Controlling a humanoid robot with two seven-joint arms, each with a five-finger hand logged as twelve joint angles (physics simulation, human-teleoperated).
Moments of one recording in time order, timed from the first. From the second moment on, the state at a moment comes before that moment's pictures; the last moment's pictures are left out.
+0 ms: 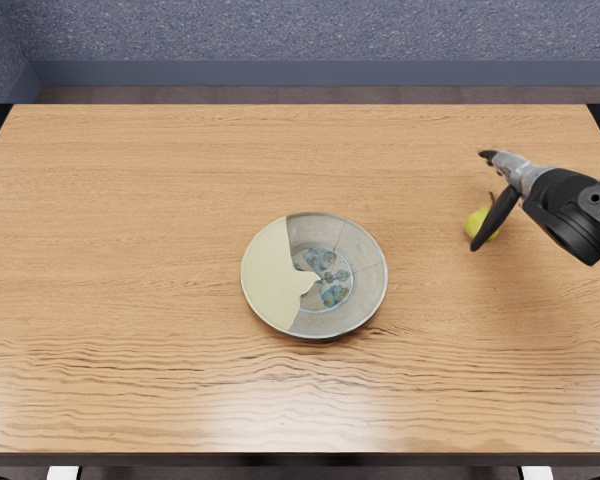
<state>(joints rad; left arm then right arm) -0.02 0.00 0.02 0.00 0.11 0.18 0.59 0.97 -0.61 0.33 1.23 -0.86 -0.19 -0.61</state>
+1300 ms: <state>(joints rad) -0.02 0.00 0.02 0.00 0.11 0.18 0.59 0.90 -0.56 0.33 1.22 -1.01 -0.27 -0.61</state>
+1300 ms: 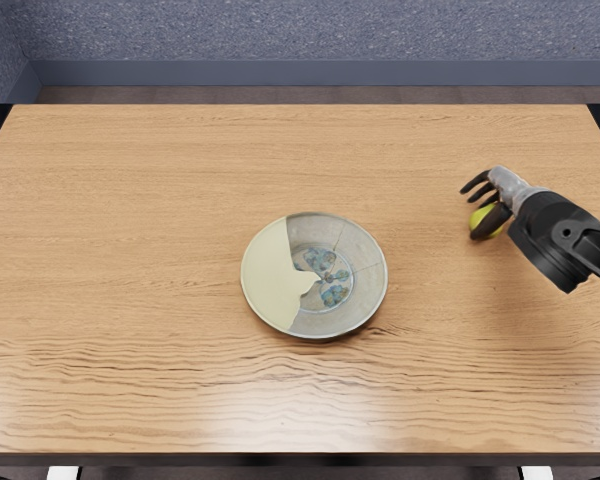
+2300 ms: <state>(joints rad) -0.02 0.00 0.02 0.00 0.11 0.18 0.59 1.03 -0.58 0.47 1.23 -0.72 -0.01 -0.61</state>
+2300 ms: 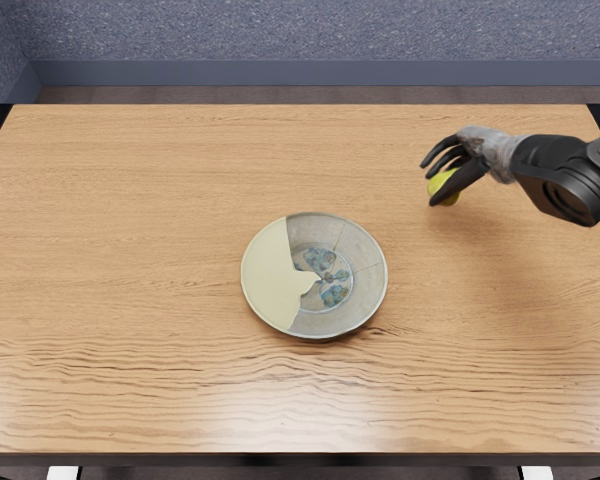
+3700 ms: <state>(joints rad) -0.02 0.00 0.02 0.00 0.11 0.18 0.59 0.95 -0.60 0.74 1.23 -0.06 0.60 -0.61</state>
